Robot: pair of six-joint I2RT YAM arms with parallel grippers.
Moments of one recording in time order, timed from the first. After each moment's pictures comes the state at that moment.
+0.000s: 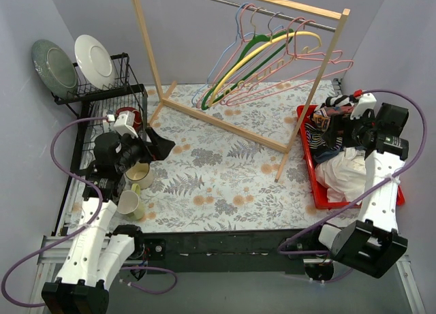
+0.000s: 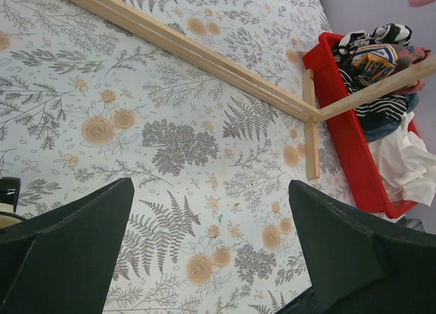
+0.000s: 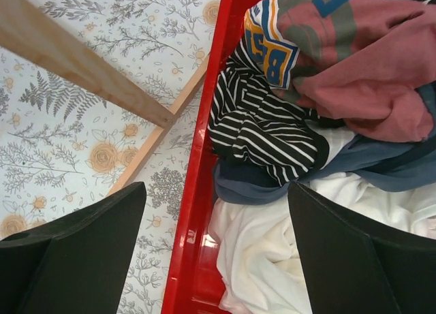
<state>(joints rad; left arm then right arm) -0.09 0.77 0.79 -0.32 0.41 -0.44 -0.36 1.12 1.16 -0.74 -0.54 -0.32</state>
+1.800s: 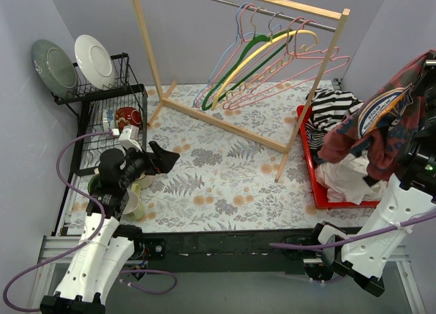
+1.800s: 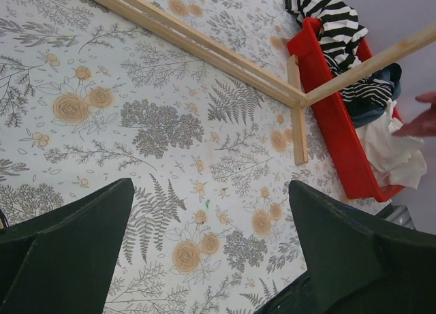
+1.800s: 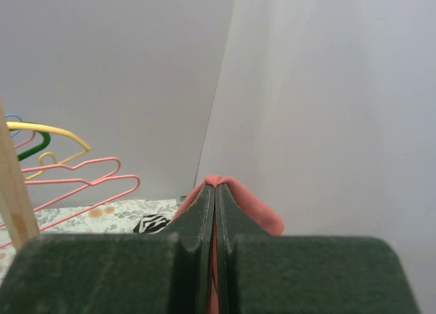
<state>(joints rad) -0.16 0.62 0.60 -0.25 0.39 -0.50 -0.51 1.10 1.94 -0.59 -0.30 -0.12</state>
